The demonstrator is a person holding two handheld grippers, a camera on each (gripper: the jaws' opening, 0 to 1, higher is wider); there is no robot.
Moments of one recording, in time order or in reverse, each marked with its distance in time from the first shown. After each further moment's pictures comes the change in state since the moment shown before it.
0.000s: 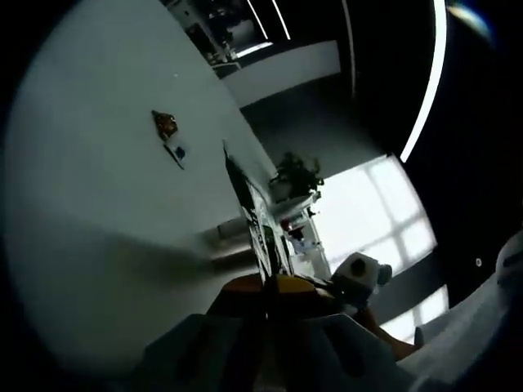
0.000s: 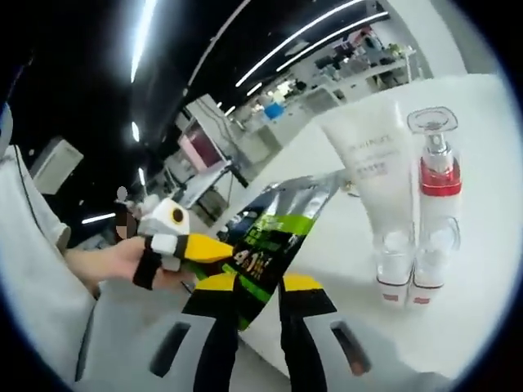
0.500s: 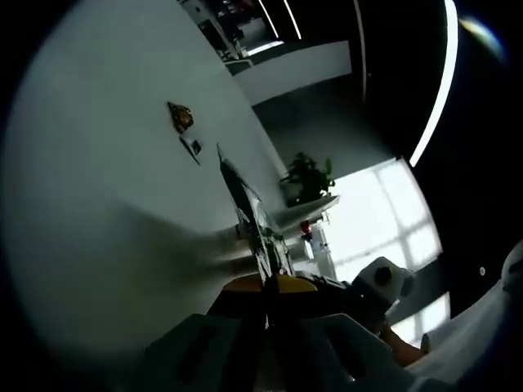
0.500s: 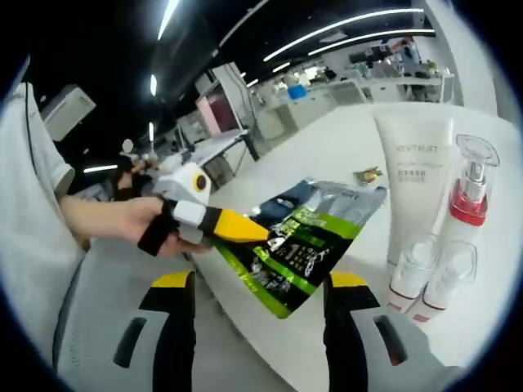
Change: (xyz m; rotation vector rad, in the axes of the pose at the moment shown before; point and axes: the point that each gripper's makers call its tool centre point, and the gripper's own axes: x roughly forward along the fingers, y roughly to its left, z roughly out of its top) left arm 0.011 0.027 -0.003 -0.044 0.004 0.042; right arm 0.009 0.012 -0.024 -0.163 0.165 0.021
